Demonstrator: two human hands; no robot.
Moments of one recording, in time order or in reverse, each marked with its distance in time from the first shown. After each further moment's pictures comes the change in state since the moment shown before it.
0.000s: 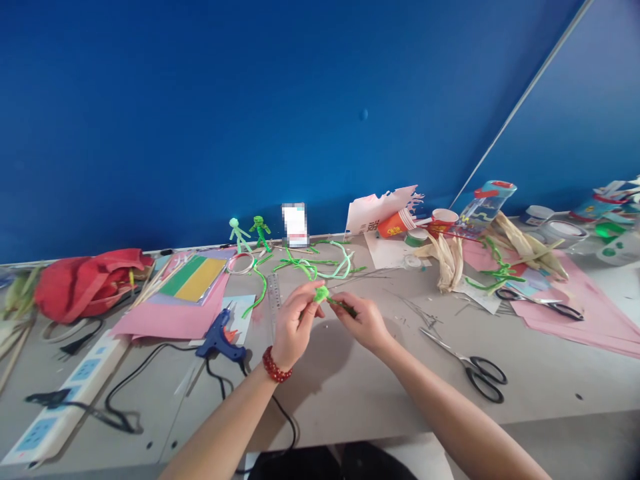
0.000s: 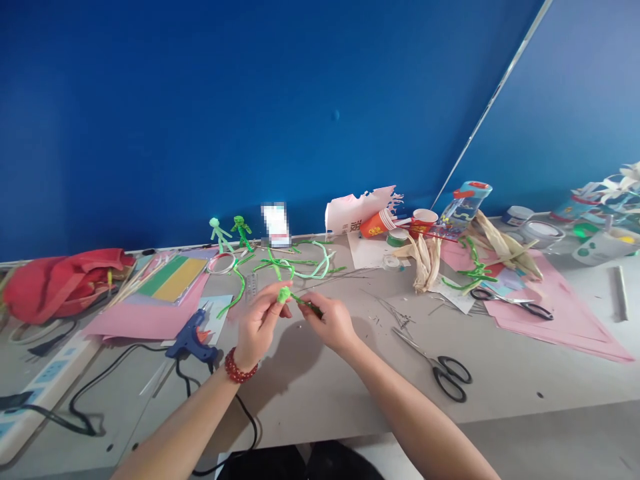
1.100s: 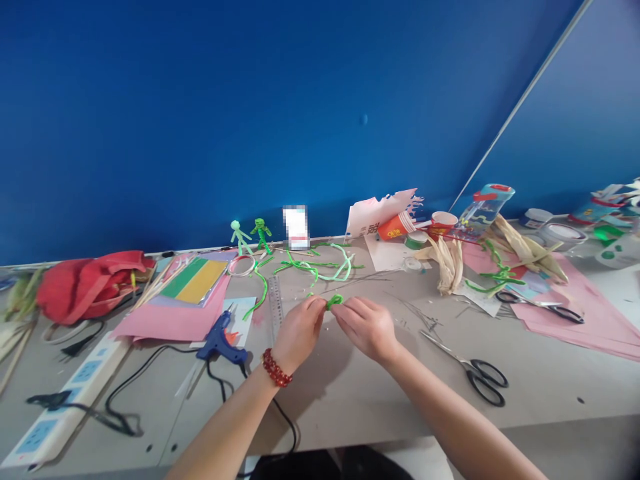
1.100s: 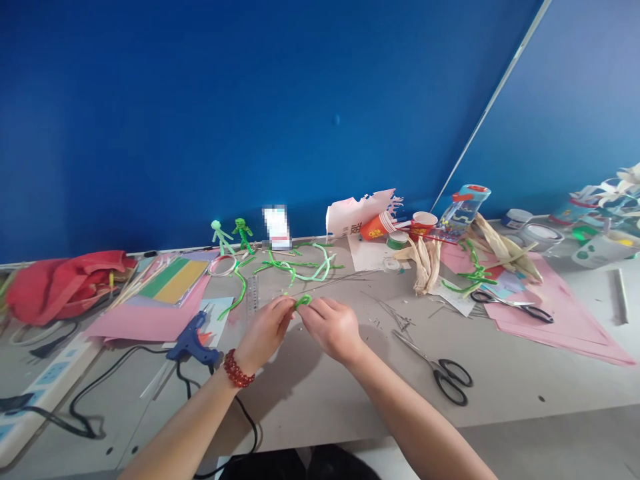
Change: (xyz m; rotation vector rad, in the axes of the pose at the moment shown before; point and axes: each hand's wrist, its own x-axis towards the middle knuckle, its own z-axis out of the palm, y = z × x) left_hand 0.005 -0.003 -0.001 0.615 -0.343 0.140; right_hand -0.006 -0.016 -0.010 -0.685 0.169 -0.517
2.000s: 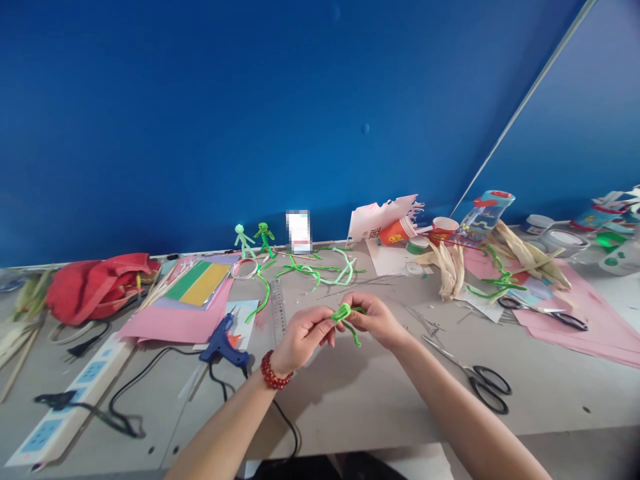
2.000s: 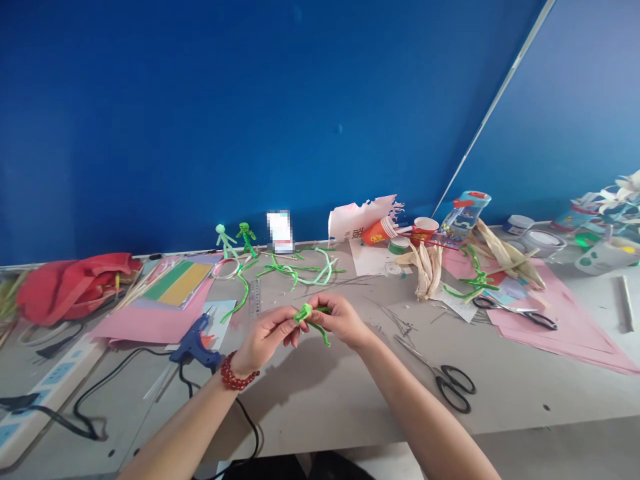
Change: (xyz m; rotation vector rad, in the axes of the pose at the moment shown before) left_hand -0.003 0.015 -0.012 -0.726 -0.100 -0.110; right_hand 0.013 0.020 -0.002 1.413 -0.354 0.642
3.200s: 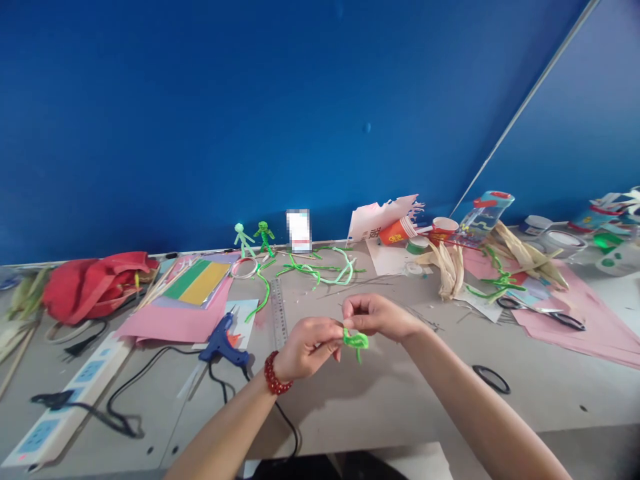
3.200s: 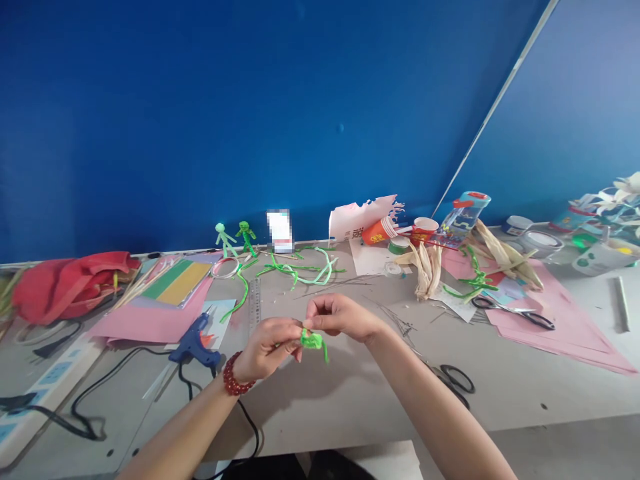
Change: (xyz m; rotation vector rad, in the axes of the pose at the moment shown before) left_hand -0.004 0.002 0.000 0.154 -0.141 0.295; right_hand -0.001 -0.033 -0.012 -0.136 -0.236 0.190
